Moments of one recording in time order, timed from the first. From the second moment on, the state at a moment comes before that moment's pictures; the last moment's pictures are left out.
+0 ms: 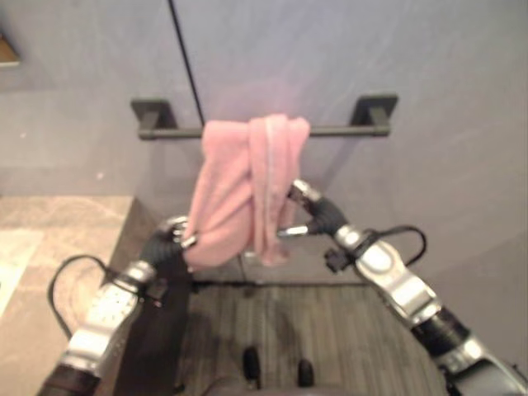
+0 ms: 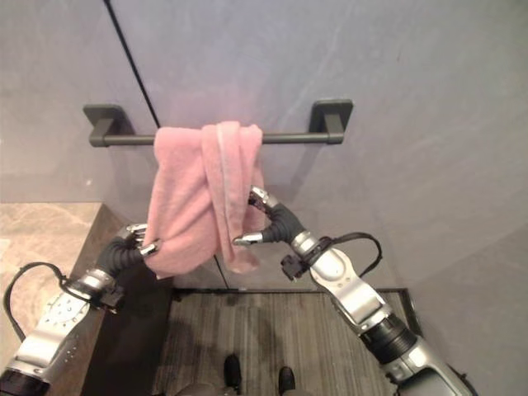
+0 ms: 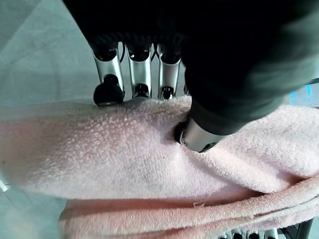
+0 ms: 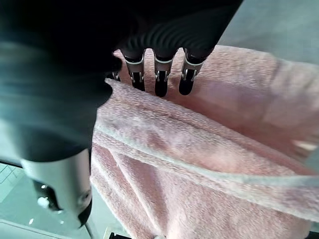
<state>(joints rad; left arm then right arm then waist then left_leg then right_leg) 0.07 0.70 -0.16 -0.02 -0.46 -0.22 -0.14 -0.36 -0.56 0.48 -0.13 0.31 -0.08 0.08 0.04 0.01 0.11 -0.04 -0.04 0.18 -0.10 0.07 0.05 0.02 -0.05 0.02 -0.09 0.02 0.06</state>
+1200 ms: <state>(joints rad) 0.05 0.74 -0.15 -0.14 -0.49 -0.23 -0.14 -0.32 -0.56 0.40 -0.18 0.28 -0.10 0.07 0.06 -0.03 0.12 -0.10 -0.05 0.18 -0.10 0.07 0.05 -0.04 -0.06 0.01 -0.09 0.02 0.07</state>
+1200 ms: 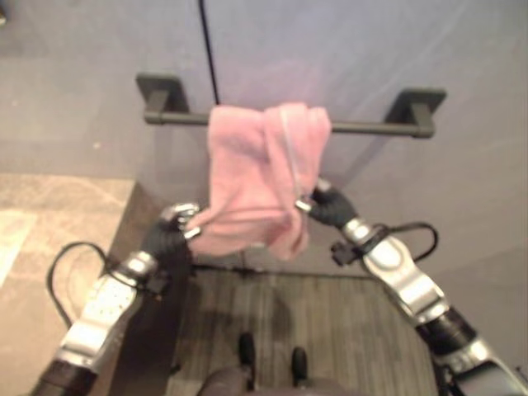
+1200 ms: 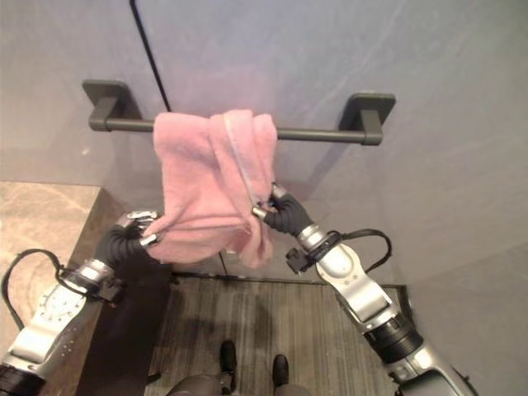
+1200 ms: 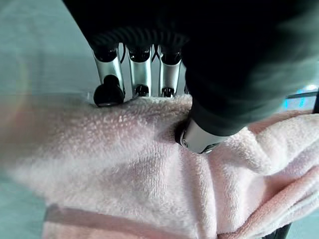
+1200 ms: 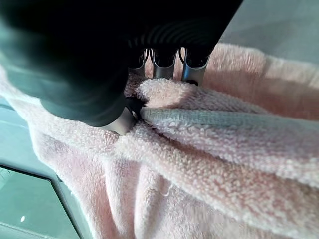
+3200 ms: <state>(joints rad) 0.09 0.74 -0.08 -0.08 -0.45 -0.23 -0.12 -0.40 -0.61 0.41 -0.18 0.28 -0.10 0.10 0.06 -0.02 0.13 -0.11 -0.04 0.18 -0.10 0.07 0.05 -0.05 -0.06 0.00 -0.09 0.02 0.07</state>
